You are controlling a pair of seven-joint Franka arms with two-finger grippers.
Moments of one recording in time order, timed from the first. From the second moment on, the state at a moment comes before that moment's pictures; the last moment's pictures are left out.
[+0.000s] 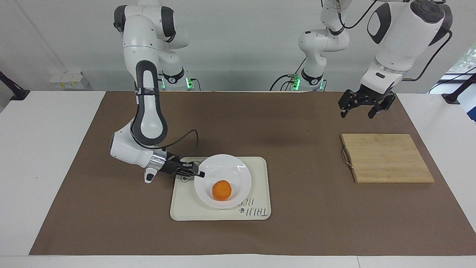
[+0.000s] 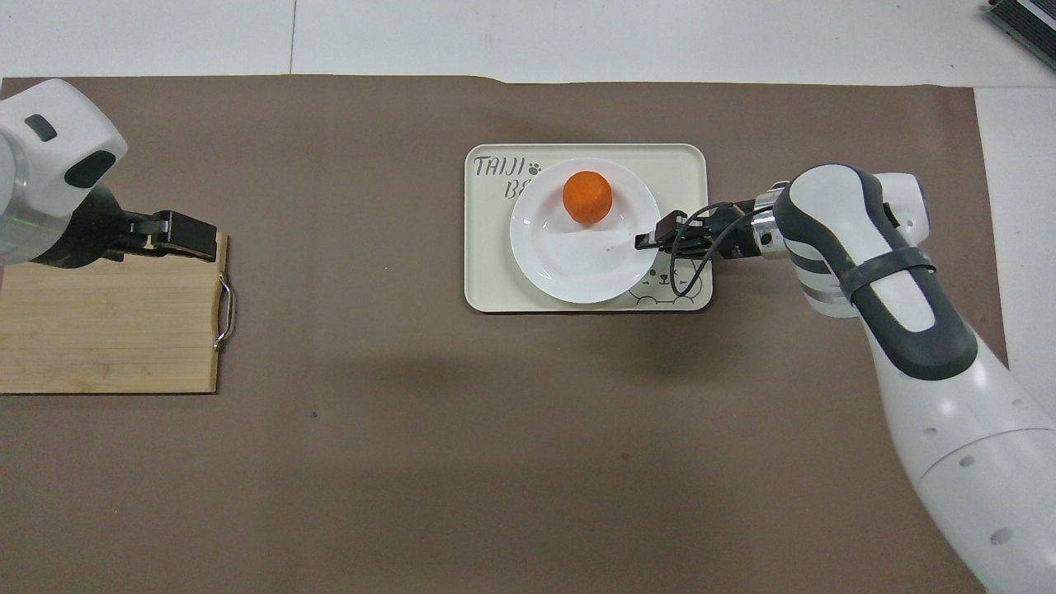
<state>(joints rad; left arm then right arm) -0.02 0.03 -0.14 -1.61 -0.02 1.69 -0.08 0.17 0.57 -0.13 -1.72 1.12 2.04 -0.41</state>
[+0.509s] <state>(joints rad) -0.02 0.03 -0.14 -1.61 -0.02 1.69 -0.08 0.16 0.57 -0.13 -1.72 0.98 2.04 -0.42</state>
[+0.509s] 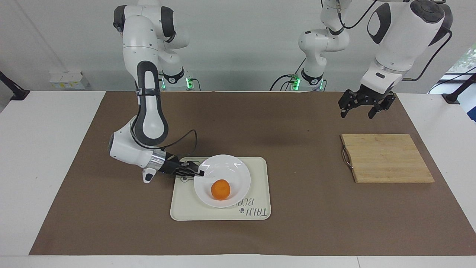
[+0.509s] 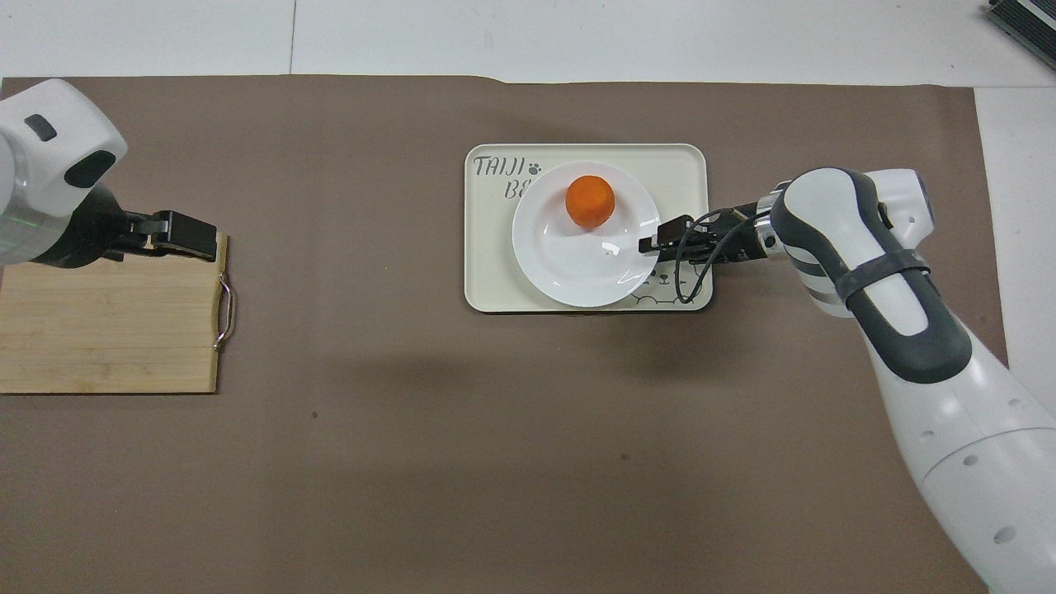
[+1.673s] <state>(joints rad) -0.02 0.03 -0.14 -1.61 -0.02 1.69 -0.08 0.14 0.18 -0.16 -1.62 0.15 1.84 0.05</state>
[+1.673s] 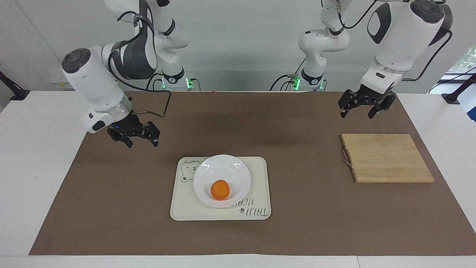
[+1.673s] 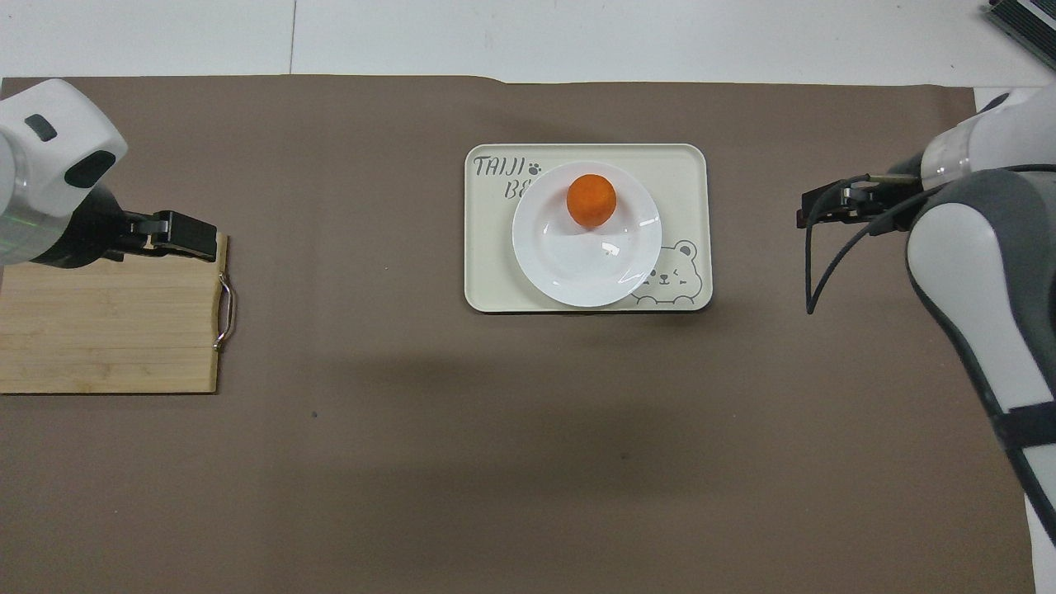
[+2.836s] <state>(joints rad) -0.02 0.03 -0.14 -1.61 -0.02 1.69 -0.08 0.09 -0.05 -0.15 -1.49 -0.02 1.45 0.07</state>
